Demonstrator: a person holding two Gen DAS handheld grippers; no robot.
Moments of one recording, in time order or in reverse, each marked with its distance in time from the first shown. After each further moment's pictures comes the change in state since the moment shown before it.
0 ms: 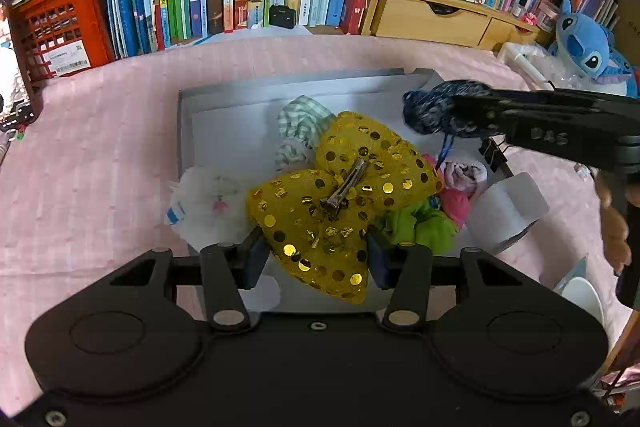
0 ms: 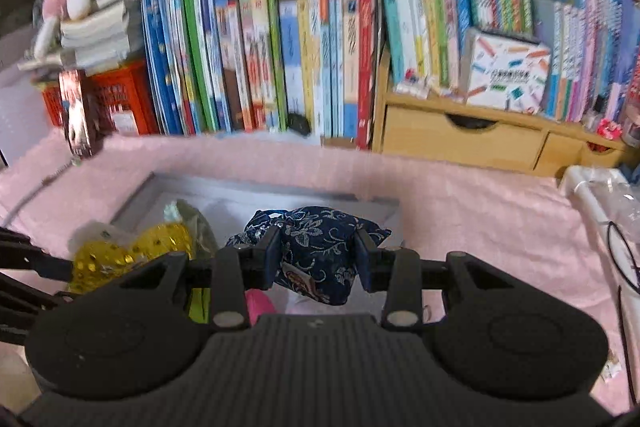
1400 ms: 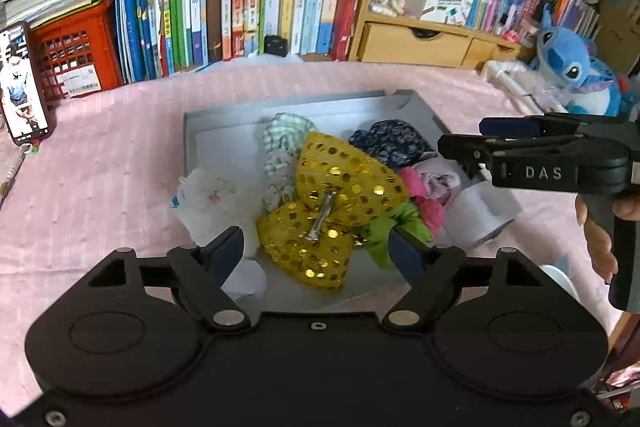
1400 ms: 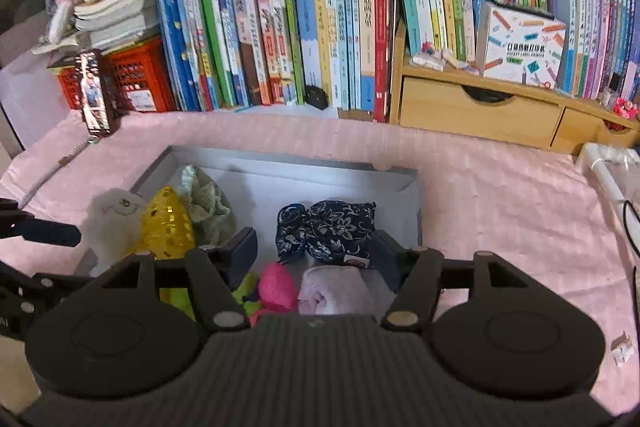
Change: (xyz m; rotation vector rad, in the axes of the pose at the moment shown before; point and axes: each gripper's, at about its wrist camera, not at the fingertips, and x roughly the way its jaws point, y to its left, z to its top) left arm -0.045 -0.010 -0.016 0.021 -0.095 -0.007; right arm -0.023 -0.002 -0.012 -0.003 0.012 0.068
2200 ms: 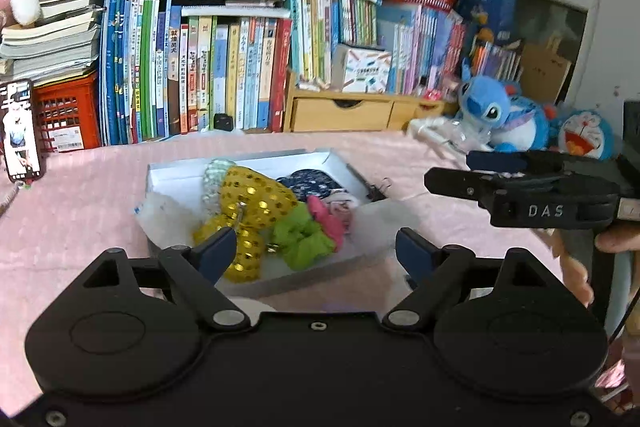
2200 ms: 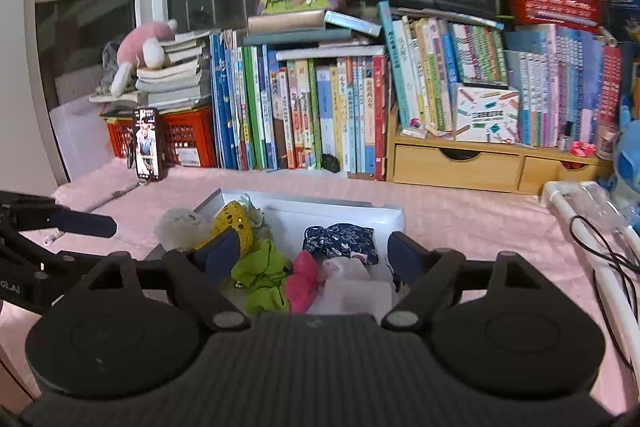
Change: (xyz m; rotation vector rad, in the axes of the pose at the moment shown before) left arm -0.091 -0.061 -0.087 0.058 -0.318 -0.100; right arm -0.120 0.007 -0.070 -0.015 -0.284 0.006
